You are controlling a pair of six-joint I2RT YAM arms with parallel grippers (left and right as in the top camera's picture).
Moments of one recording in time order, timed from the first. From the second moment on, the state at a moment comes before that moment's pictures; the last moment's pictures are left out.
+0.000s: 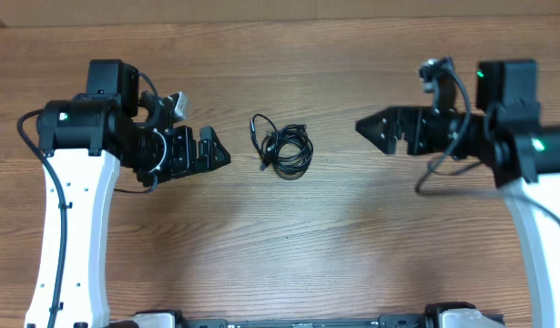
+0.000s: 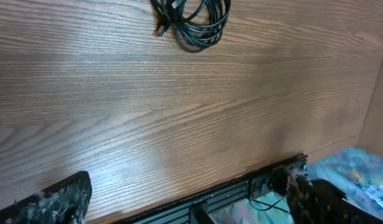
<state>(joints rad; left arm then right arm) -0.01 1.48 1.59 -1.50 0.52 -0.13 0.06 1.37 1.45 -1.04 -0.72 0.12</state>
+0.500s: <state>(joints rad) -0.01 1.48 1.60 -1.42 0.49 -0.18 0.13 1.53 1.45 -1.00 -0.52 0.44</state>
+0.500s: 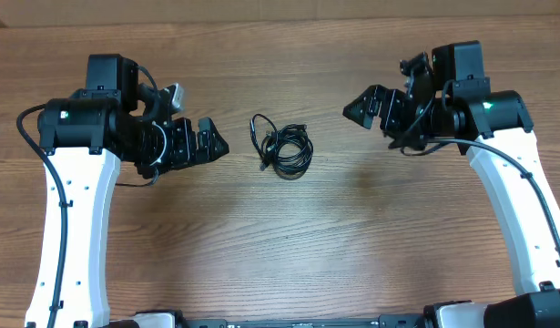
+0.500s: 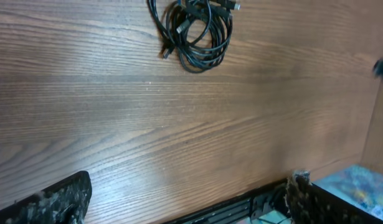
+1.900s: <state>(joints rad) -0.03 1.51 1.45 -1.40 0.38 -0.32 0.43 1.94 1.45 -0.75 -0.32 0.73</state>
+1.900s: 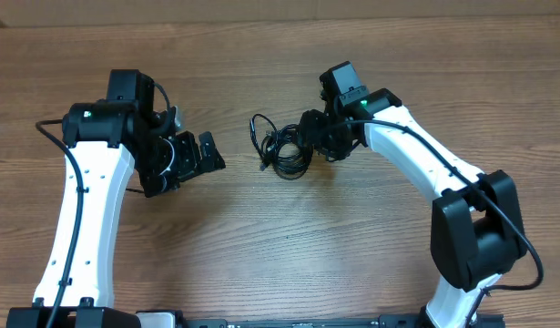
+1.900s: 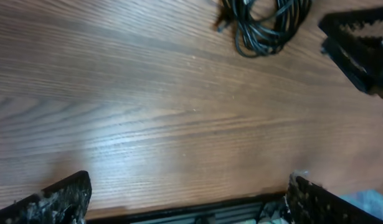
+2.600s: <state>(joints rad) -0.13 1.51 1.45 -1.31 0.36 -0.35 0.43 2.01 1.45 -0.75 -0.27 0.78</state>
